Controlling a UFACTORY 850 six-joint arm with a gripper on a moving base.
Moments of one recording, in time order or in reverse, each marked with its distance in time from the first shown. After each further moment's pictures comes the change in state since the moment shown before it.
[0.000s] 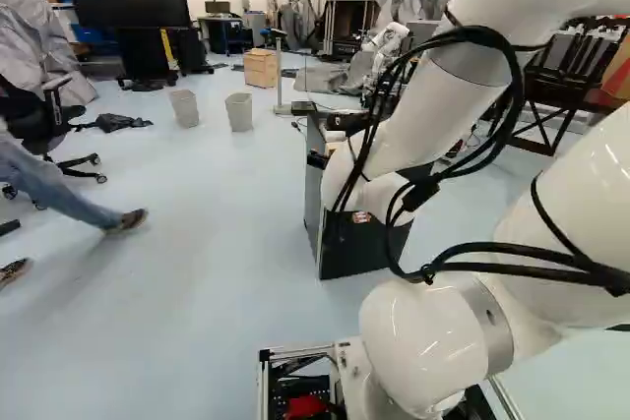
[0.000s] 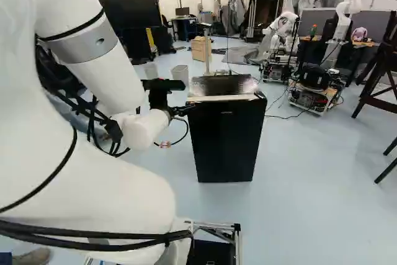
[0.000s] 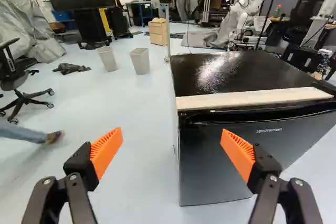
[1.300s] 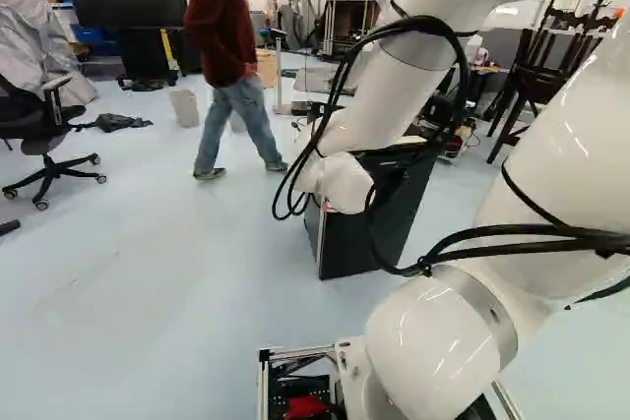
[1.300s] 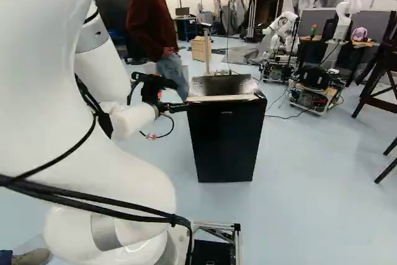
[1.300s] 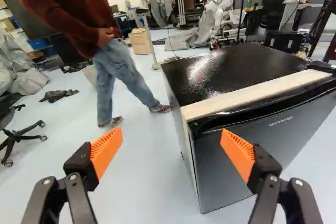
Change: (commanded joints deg) arm 13.0 -7.5 -7.0 24.4 3.4 0.0
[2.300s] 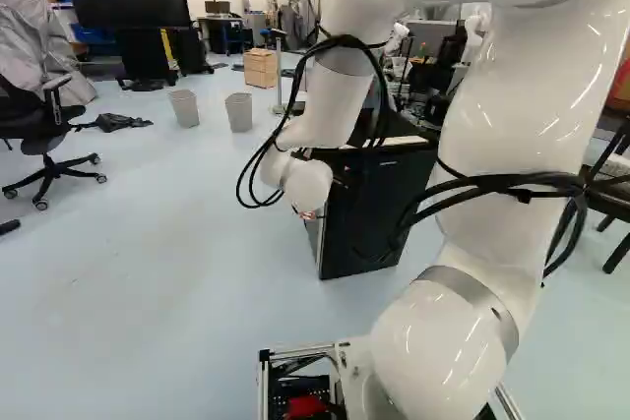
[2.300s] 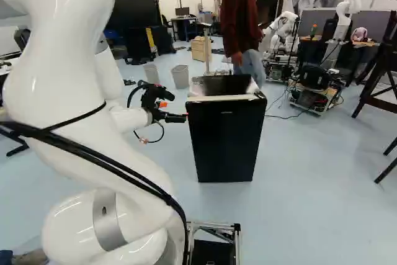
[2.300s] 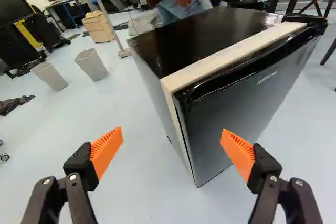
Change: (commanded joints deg) arm 7.8 -14.4 -7.8 22.3 1.1 0.0
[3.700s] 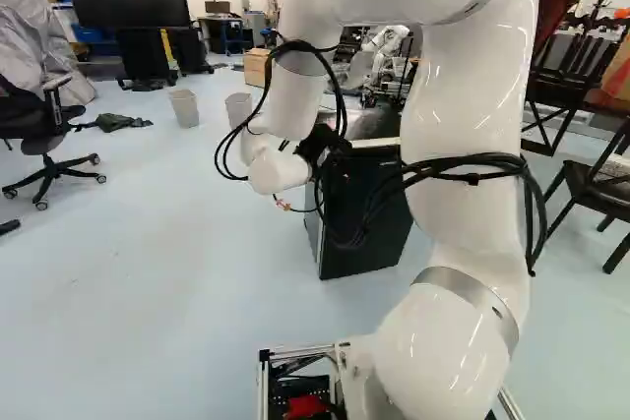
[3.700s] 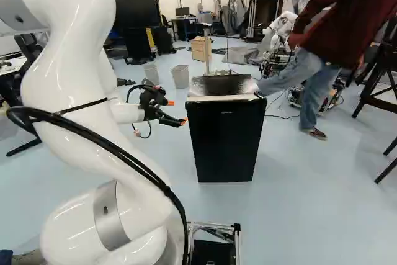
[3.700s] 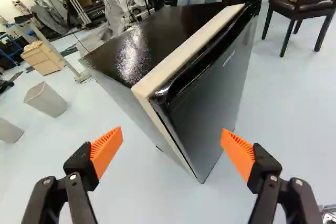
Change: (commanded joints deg) arm 4.0 -9.2 -11.8 23.7 2.7 0.0
